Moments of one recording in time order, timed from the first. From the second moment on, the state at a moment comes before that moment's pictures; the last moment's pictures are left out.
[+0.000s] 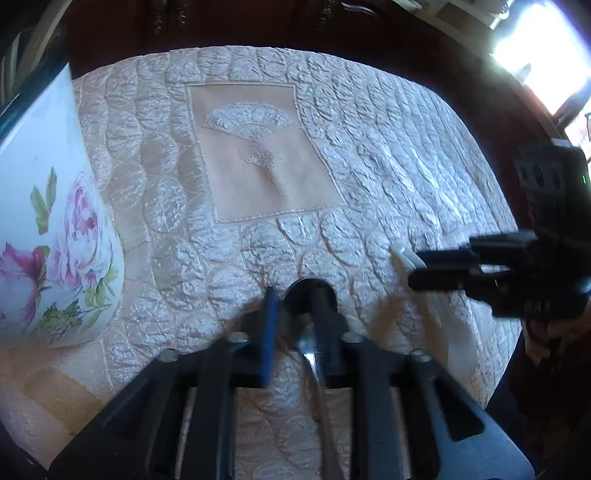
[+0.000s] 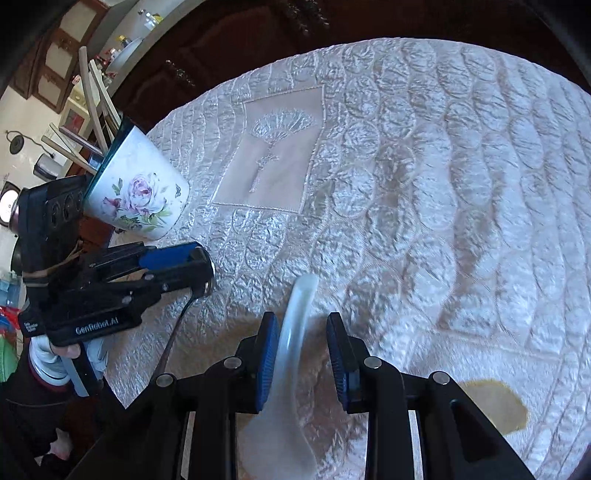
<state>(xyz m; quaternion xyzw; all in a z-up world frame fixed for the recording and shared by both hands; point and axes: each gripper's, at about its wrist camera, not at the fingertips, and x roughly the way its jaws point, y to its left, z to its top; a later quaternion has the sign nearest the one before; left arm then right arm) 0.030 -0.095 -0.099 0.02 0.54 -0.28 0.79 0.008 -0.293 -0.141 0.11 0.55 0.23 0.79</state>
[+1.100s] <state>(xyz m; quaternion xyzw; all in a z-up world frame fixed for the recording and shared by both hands) -0.029 0.061 0.081 -0.04 0.36 -0.15 0.92 0.006 -0.185 0.030 0.09 0.32 0.34 0.88</state>
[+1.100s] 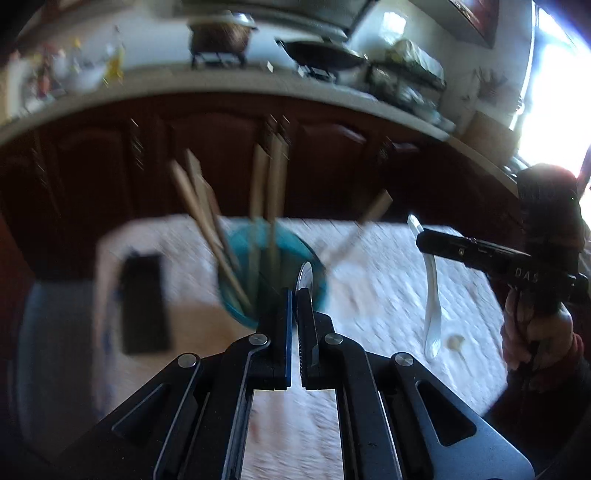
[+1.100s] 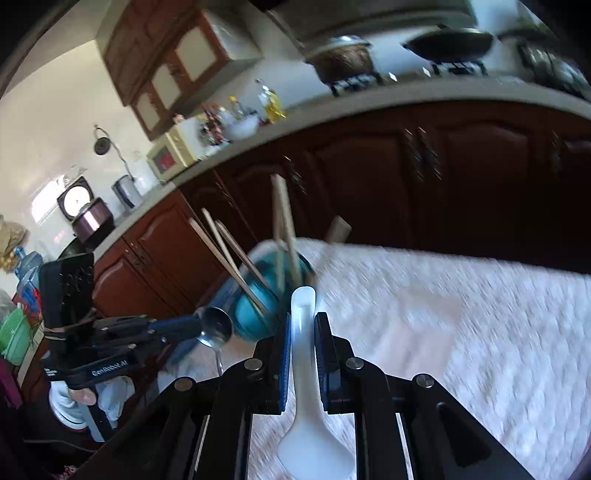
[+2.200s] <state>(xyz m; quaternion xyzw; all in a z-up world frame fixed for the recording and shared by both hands) 0.003 0.069 0.045 0.05 0.24 0.02 0.97 0.048 -0.089 -0.007 0.05 0.25 0.35 0.90</state>
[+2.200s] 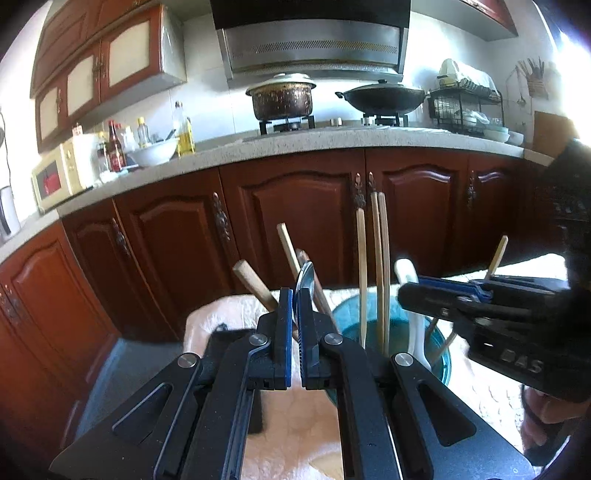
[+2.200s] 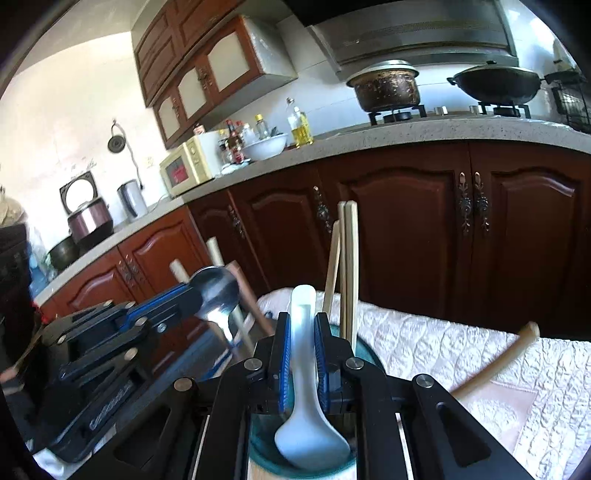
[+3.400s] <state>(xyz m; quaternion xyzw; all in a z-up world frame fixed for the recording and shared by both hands) -0.026 0.062 0.047 -0.06 0.32 -0.03 0.95 -0.002 -0.123 0.014 0.02 0.29 0.32 0.90</state>
